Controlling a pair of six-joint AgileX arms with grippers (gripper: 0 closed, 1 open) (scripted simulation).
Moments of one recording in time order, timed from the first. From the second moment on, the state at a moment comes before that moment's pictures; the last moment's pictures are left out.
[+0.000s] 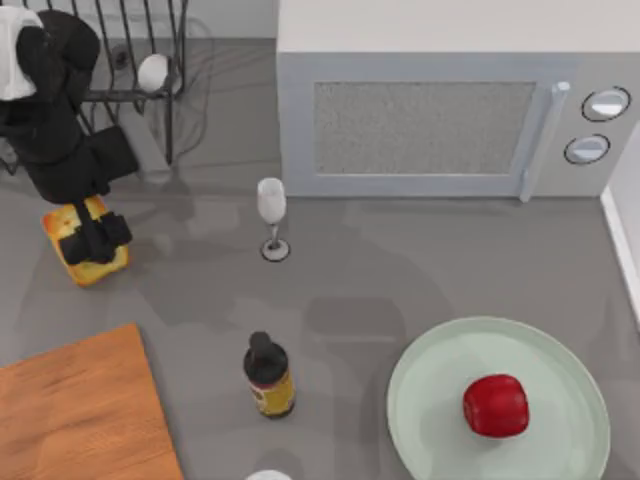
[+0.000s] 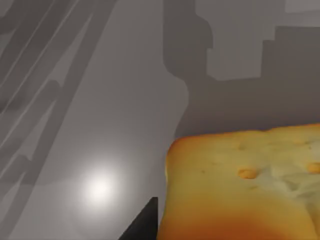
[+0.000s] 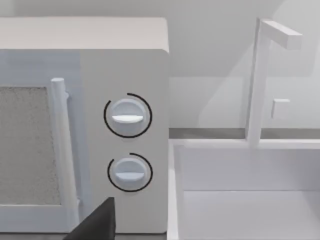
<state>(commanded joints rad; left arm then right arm) -0.13 2.13 1.44 -0.88 0.00 1.00 0.00 0.00 0.00 0.00 0.00 0.00</state>
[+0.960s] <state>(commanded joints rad) -0.13 2.07 1.46 -0.86 0.00 1.00 0.00 0.00 0.00 0.00 0.00 0.00</state>
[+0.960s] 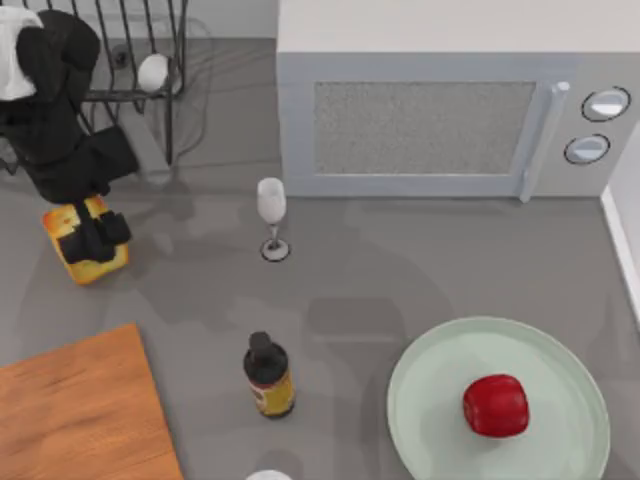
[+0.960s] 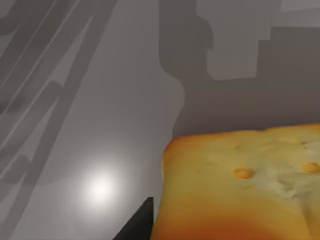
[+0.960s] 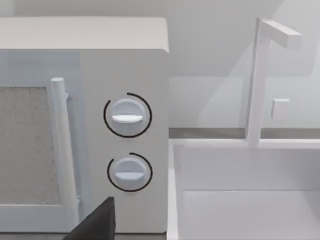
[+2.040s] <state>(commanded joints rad) -0.13 2.01 1.74 -1.24 0.01 0.98 0.00 0.00 0.00 0.00 0.00 0.00</state>
